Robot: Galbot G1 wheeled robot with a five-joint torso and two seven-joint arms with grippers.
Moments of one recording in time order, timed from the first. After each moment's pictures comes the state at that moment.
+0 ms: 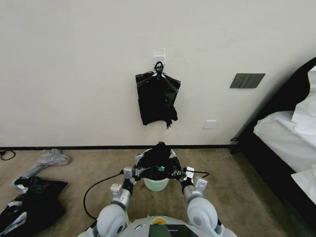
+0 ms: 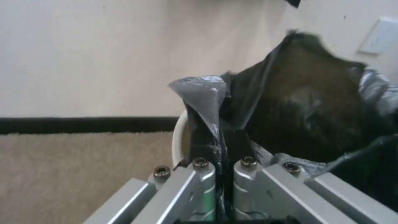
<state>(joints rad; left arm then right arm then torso) 1.60 -1.01 -0.13 -2.18 -0.50 0.06 -0.40 -1.51 1.22 0.08 2.25 0.76 -0.36 0.78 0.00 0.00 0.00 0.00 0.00</state>
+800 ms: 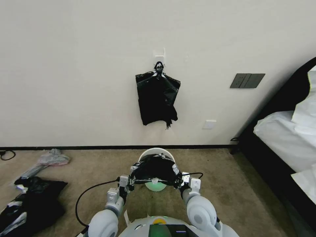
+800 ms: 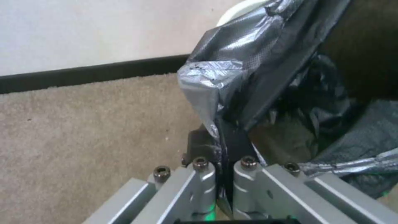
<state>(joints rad) 1.65 -0.92 -0.16 -2.18 -0.52 0.24 -0.45 -1.45 1.16 0.04 2.23 0.92 -0.63 0.90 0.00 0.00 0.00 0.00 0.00</state>
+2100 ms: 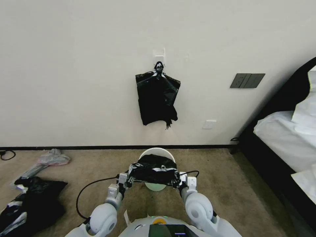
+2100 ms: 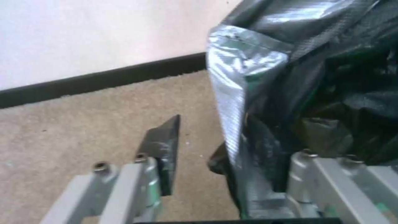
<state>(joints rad) 1.58 -0.89 -0.16 -2.07 -0.51 0.20 -0.42 -1.43 1.12 0.04 2.18 0.87 -0.63 0.82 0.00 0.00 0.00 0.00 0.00</state>
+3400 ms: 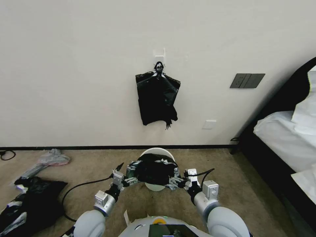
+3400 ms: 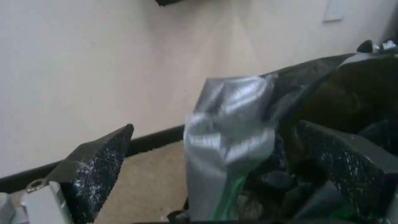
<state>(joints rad) 1.74 -0.84 -0.32 -2.16 -0.42 -0.07 -0.16 -1.60 0.98 0.13 2.51 0.71 -0.53 0.60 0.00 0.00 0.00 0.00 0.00</state>
